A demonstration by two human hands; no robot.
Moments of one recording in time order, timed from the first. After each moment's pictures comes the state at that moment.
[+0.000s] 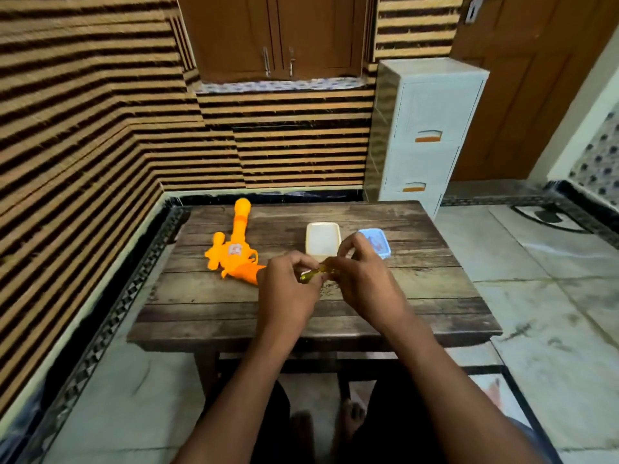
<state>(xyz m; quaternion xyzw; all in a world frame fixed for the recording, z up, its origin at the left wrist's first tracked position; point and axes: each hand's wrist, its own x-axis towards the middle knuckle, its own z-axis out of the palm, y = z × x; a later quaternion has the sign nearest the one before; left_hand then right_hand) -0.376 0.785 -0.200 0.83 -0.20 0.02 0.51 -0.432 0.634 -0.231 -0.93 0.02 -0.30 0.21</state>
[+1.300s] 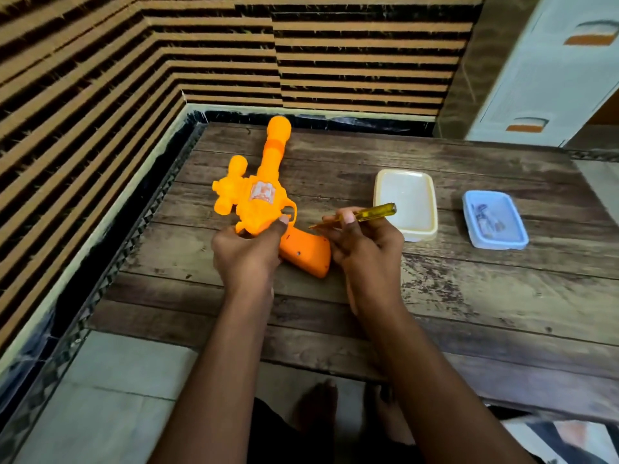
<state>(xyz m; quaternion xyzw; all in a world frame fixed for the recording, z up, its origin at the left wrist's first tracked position) -0.193 0.802 -0.330 0.71 0.21 -0.01 0.67 -0.259 0.686 -0.340 -0.49 0.23 -0.23 0.81</state>
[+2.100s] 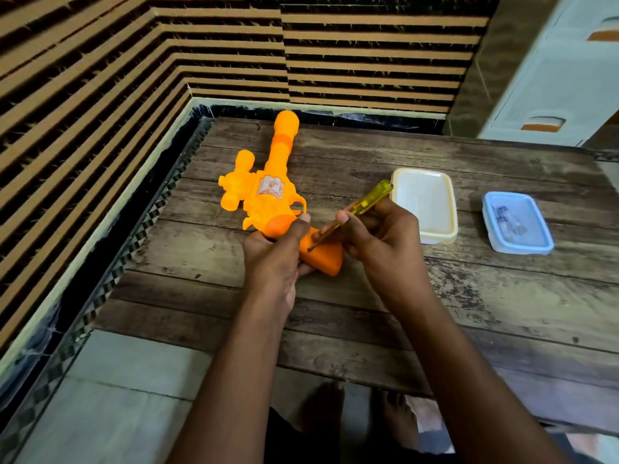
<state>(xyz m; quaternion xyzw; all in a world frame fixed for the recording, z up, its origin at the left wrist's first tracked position) -0.194 0.791 -0.337 0.59 0.14 -0.14 0.78 -0.255 0.668 -0.326 -0.68 0.13 -0.18 0.70</state>
